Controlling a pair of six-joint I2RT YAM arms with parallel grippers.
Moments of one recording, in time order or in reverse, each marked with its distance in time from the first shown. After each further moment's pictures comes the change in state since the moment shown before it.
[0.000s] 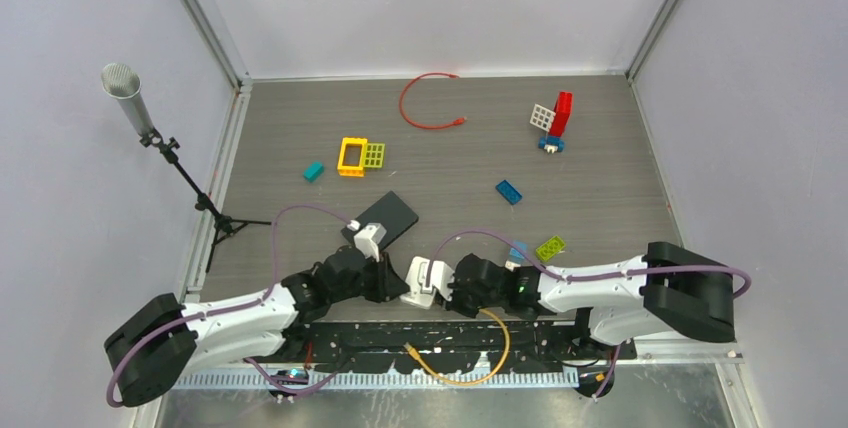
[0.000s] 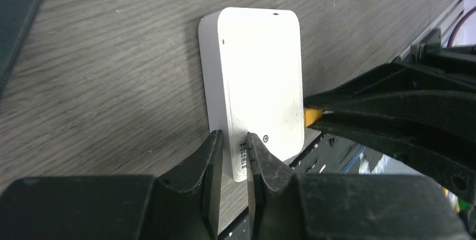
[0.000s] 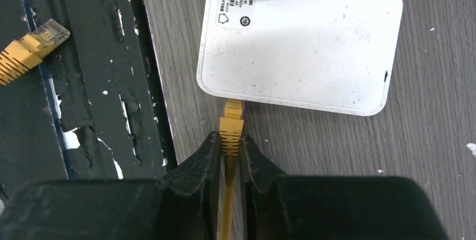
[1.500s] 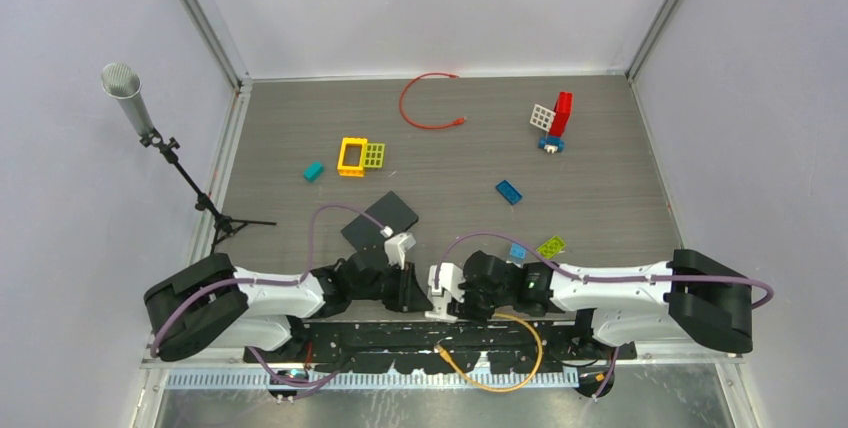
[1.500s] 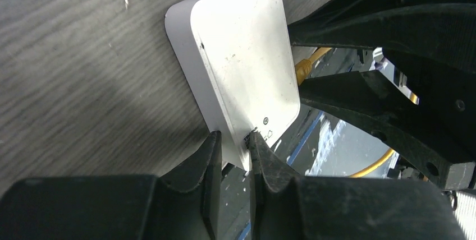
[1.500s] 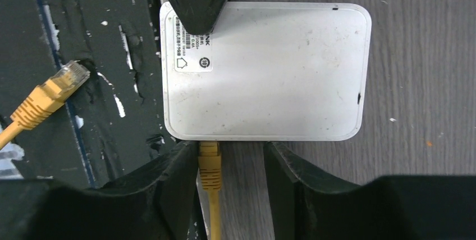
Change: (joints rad) left arm -0.076 0.364 0.089 0.244 0.232 -0.045; right arm -0.022 -0.095 0.006 -0.240 -0.045 -0.046
